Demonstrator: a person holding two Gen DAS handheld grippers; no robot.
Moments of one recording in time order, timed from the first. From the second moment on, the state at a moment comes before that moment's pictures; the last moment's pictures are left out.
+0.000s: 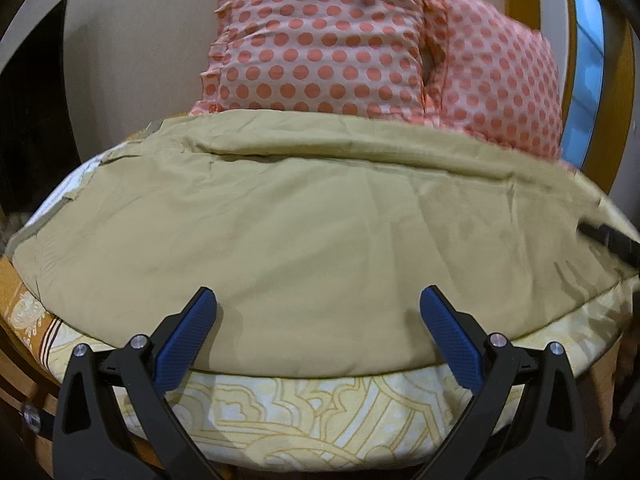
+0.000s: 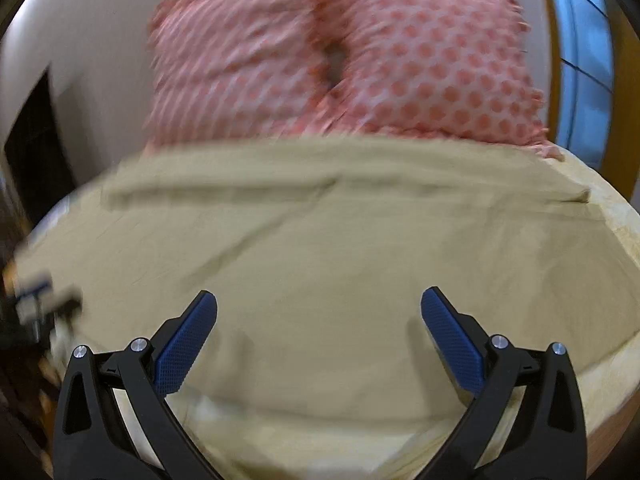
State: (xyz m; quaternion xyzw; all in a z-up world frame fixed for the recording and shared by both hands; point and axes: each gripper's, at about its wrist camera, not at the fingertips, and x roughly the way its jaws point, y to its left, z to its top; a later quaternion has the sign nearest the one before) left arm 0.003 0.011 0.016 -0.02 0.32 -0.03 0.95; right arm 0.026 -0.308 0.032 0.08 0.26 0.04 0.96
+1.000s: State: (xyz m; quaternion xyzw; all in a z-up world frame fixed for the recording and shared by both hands) left arm 0.024 0.020 0.028 -0.01 0.31 -0.02 0.95; right arm 0.264 -0.554 -0.005 0.33 0.29 -0.16 0.88
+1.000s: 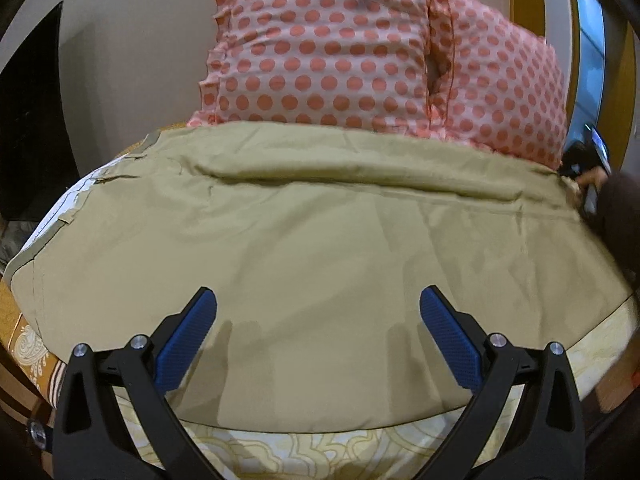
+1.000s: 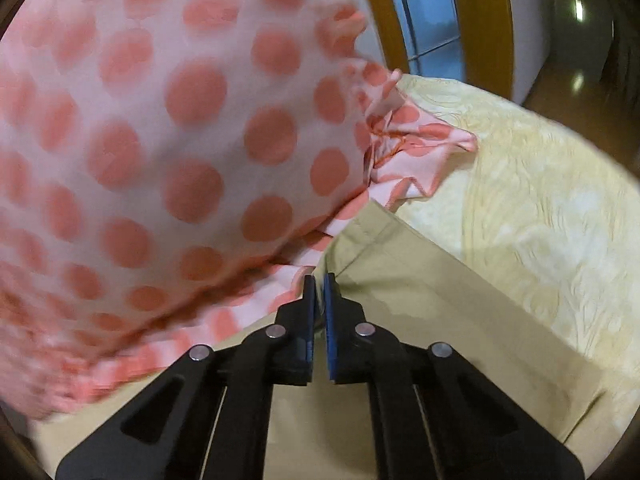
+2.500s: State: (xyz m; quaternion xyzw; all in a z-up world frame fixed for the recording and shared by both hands) left arm 0.229 0.150 0.066 -0.28 0.39 -0.01 0.88; right arm 0.014 -0.560 -0.010 0.47 0.16 -0.02 0.87
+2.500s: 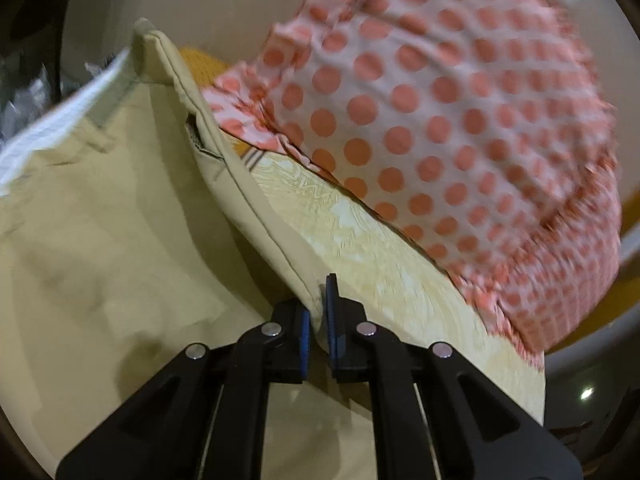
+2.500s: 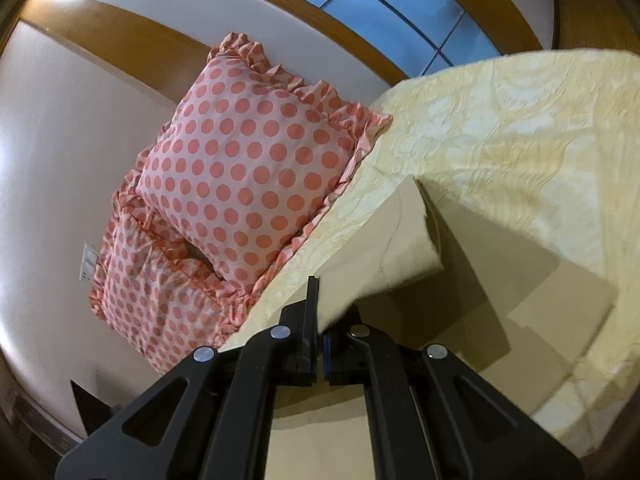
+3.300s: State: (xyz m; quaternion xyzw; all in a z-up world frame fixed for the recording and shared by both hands) left arm -0.027 0.178 0.028 -0.30 0.33 0.04 0.89; right arm -0.056 -0.528 -0.035 0.33 0.19 -0.22 0.90
